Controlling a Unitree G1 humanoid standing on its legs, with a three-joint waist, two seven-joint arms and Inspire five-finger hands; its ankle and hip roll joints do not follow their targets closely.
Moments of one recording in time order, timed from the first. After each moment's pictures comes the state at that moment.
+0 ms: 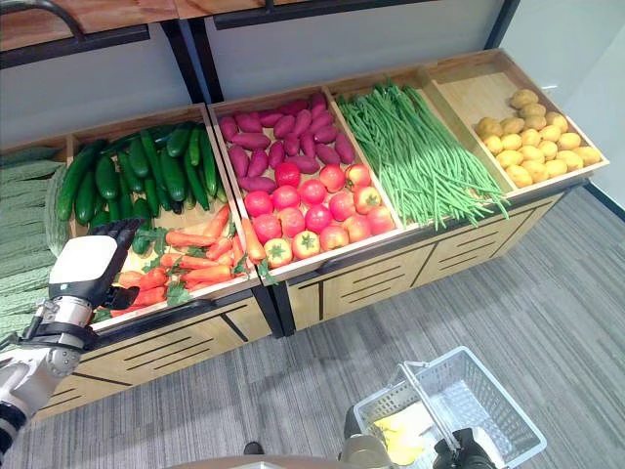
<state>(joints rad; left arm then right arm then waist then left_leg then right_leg) -0.07 0.82 -0.18 0.47 0.53 -0.13 0.47 0.08 -0.38 0.14 1.25 -0.18 -0.10 -0.24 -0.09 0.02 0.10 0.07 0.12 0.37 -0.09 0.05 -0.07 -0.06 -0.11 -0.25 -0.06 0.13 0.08</state>
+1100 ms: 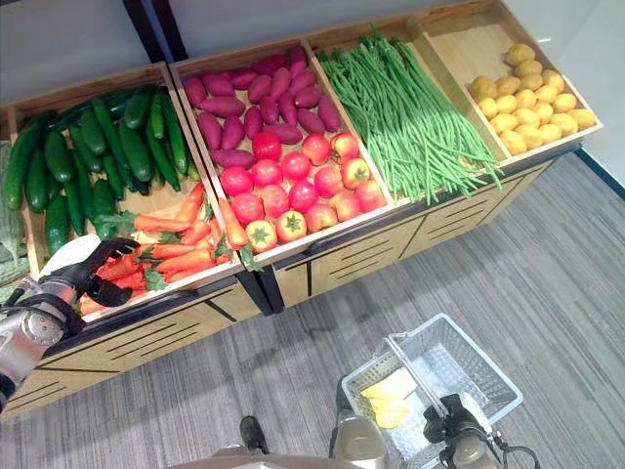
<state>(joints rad) -0.24 0.89 -0.24 0.68 0.19 -0.14 0.11 0.01 -0.40 0.16 1.14 -0.20 -0.06 -0.17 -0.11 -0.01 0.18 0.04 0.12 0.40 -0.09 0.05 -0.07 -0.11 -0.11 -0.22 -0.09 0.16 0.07</state>
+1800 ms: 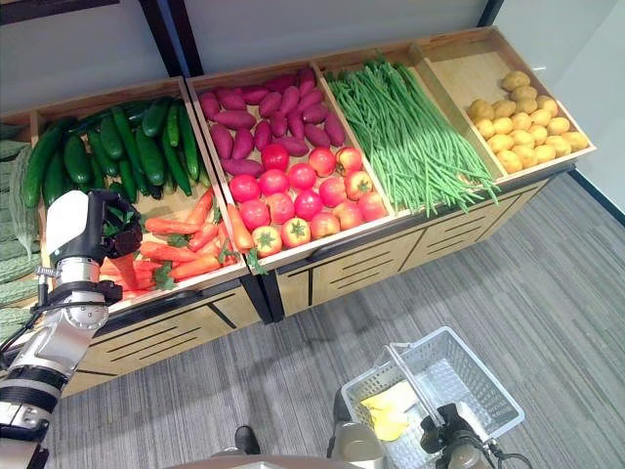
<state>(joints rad) -0.18 0.79 -0.09 0.30 0.38 -0.09 0.47 0.02 -0.38 0.18 1.19 -0.20 -0.06 -0.20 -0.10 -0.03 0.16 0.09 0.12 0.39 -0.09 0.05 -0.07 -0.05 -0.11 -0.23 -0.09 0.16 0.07</state>
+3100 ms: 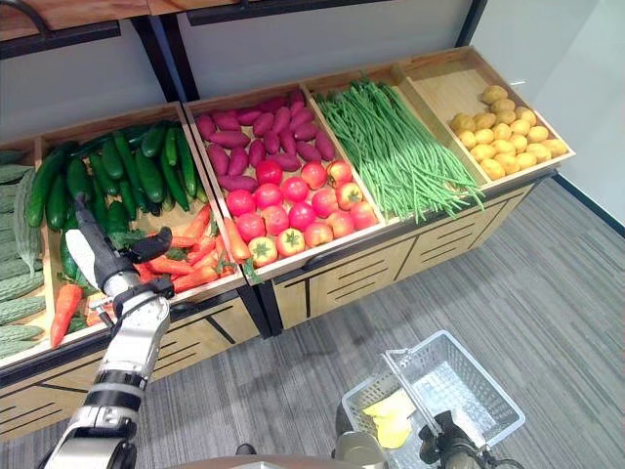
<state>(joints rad) -0.33 0.30 0.07 0.39 0.02 -0.01 0.83 0.03 -0.35 0.23 1.18 -0.28 -0.04 -0.26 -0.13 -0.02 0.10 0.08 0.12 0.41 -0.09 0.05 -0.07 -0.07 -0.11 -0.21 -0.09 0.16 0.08</state>
